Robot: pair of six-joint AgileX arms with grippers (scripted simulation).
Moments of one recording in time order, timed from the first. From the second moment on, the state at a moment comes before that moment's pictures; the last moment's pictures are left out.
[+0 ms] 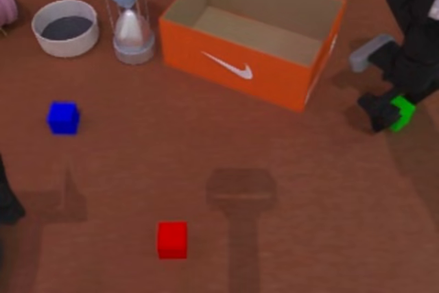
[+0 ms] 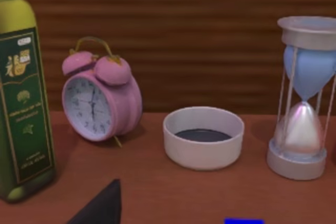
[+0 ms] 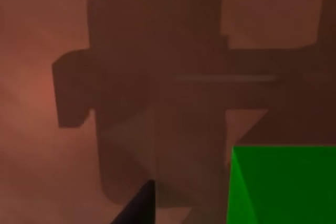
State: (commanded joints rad) left arm 0.02 0.00 0.00 0.00 0.00 0.00; right arm 0.12 2.40 1.81 -0.98 0.01 -0.54
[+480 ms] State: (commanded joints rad) left arm 0.02 0.00 0.00 0.00 0.00 0.00; right arm 0.12 2.40 1.81 -0.98 0.01 -0.54
